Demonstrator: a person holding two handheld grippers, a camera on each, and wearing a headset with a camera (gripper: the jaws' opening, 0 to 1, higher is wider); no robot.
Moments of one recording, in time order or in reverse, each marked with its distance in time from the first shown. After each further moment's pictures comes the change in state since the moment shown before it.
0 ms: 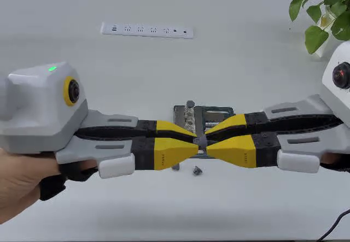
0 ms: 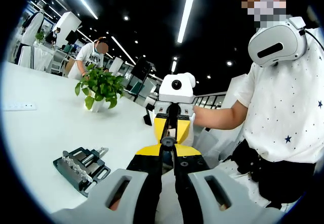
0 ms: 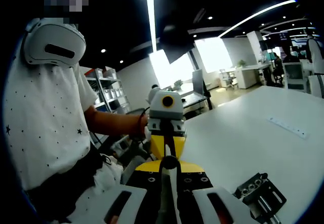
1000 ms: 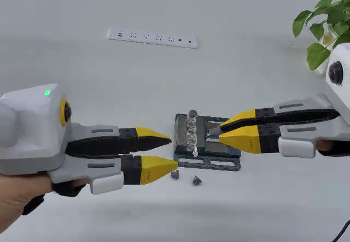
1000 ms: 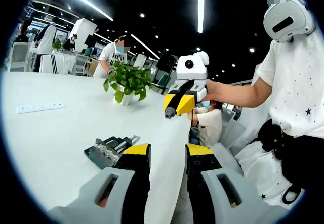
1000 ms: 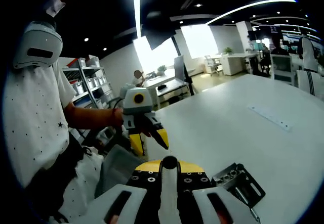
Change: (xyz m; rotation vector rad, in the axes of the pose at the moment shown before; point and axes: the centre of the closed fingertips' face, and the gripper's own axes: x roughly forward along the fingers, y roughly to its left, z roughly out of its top) left arm -0.034 0.044 -0.028 0.082 0.074 0.264; right arm -0.014 -0.061 -0.007 0.022 0.151 -0.150
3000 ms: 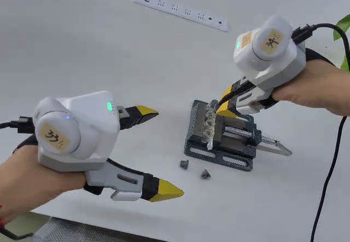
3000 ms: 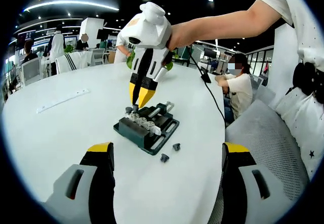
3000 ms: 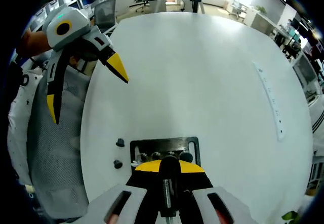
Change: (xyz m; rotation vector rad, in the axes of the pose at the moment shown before) left arm 0.001 0.065 -0.075 0.157 0.198 0.232; right arm 0.082 -0.149 -0.078 -0.337 0.791 -0.133
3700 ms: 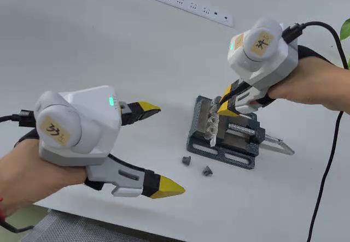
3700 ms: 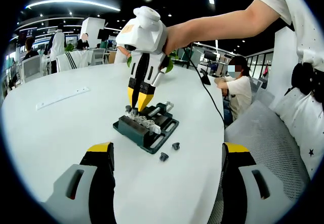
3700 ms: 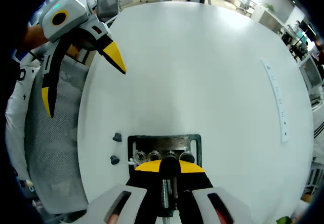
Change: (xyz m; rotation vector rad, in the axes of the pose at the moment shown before) left arm -0.001 0.001 -0.005 -0.017 -0.015 -0.006; right arm 0.012 -0.001 -0.005 -0.039 0.085 0.017
